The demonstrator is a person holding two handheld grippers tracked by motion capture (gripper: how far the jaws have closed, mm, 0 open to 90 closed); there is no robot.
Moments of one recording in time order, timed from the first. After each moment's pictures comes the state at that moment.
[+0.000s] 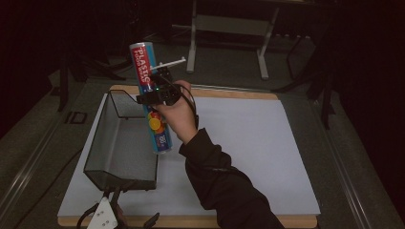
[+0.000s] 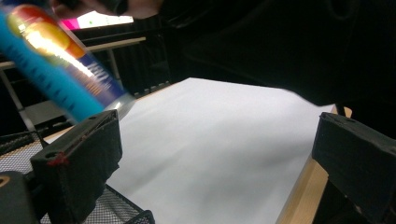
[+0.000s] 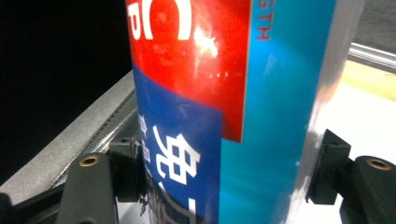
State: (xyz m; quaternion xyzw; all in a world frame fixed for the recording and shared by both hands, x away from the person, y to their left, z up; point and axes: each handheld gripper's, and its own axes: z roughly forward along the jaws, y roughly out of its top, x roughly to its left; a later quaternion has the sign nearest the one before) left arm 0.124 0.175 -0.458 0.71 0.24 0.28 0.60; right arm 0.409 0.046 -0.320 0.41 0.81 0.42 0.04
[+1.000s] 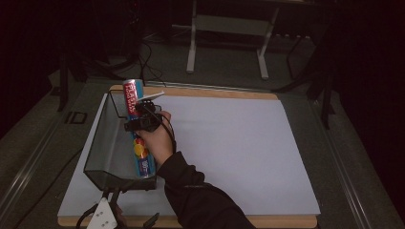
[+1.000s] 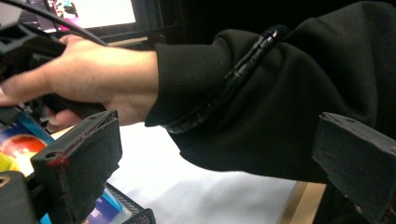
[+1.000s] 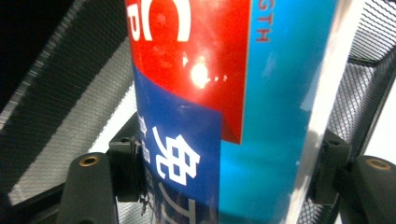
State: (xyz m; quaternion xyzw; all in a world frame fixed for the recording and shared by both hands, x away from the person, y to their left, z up) left arm 0.122 0.175 -0.458 0.71 0.24 0.28 0.60; right arm 0.399 0.098 -0.424 0.48 0.80 0.36 -0.01
